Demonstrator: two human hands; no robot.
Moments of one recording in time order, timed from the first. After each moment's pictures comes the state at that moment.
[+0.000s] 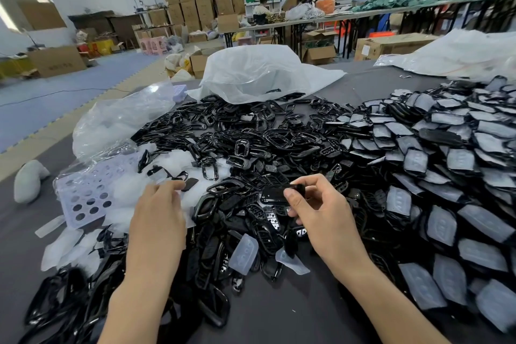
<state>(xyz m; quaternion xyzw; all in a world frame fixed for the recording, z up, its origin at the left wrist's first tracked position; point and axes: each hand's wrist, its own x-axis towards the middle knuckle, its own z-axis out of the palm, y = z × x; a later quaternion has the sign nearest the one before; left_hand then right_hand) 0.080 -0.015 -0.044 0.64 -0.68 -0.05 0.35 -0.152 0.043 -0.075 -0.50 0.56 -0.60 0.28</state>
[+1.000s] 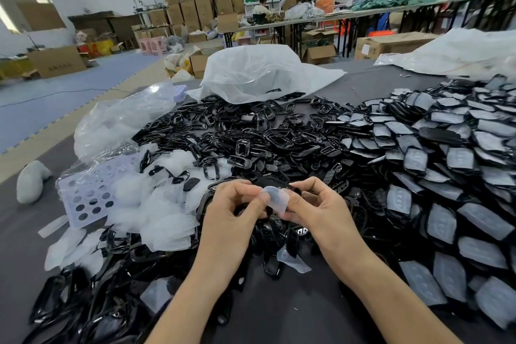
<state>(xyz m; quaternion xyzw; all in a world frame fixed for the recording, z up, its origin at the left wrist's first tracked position) 0.009 0.013 -0.050 0.40 -0.62 -0.45 0.50 -0.146 0.046 -0.062 -0.38 0.45 -0.64 0.49</state>
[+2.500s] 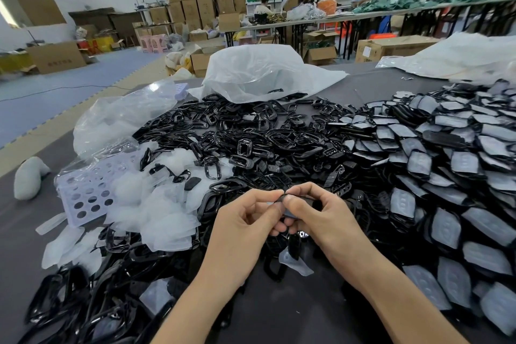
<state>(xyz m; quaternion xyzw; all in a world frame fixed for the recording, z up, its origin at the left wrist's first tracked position) 0.005 0.022 -0.050 0.35 -0.64 -0.50 0.47 -0.147 0.046 -0.059 -0.43 0.43 -0.61 0.51</state>
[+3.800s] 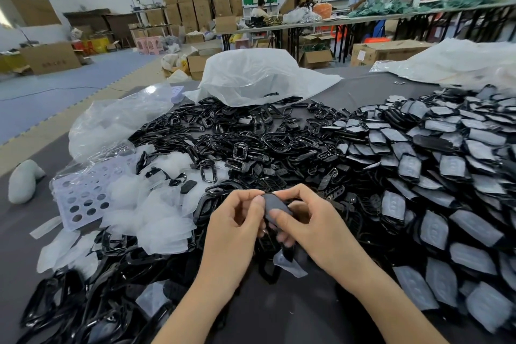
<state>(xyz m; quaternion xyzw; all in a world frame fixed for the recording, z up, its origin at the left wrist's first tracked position) 0.002 0.018 -0.059 0.42 -0.62 -0.43 0.50 -0.149 0.057 -0.058 -0.56 0.53 -0.52 0.38</state>
